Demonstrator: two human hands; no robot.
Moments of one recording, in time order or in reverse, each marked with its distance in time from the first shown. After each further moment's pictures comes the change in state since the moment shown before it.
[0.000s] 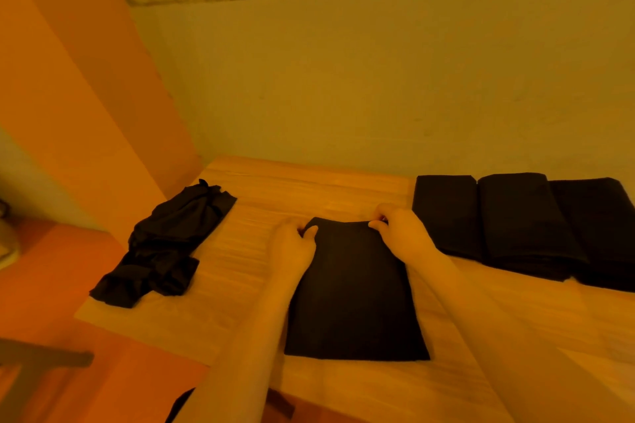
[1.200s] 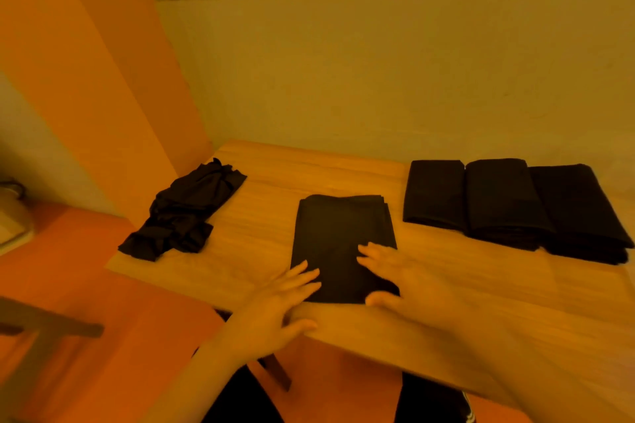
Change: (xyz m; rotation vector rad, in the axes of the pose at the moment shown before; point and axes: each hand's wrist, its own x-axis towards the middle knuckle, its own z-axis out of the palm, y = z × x) left_hand -0.133 -0.067 -0.058 0.374 -0.460 0.660; right_hand -0.140 0.007 -0.004 -0.249 -0.348 -0.460
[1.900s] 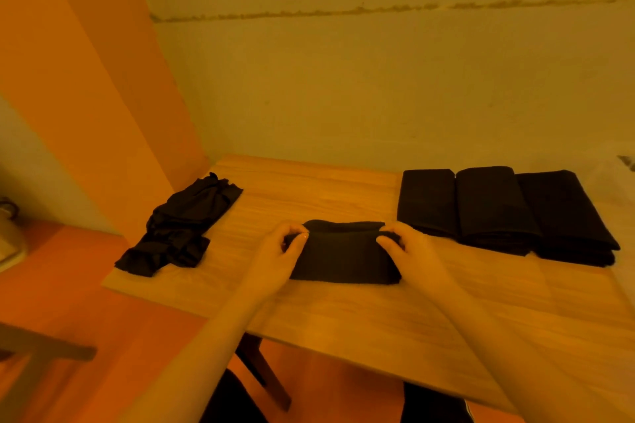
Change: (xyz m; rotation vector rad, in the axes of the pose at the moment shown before) left_hand 0.064 0.012 -0.034 -0.569 0.433 -0.313; right_hand 0.025 0.012 -0.006 0.575 0.560 0.332
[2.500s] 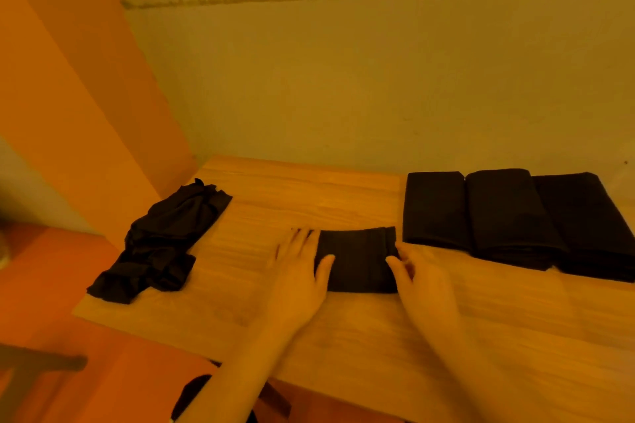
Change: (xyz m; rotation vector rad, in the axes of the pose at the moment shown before) left_hand 0.019 -0.006 0.034 0.720 -0.066 0.045; right_hand 0.006 0.019 0.023 -0.209 0.178 0.135
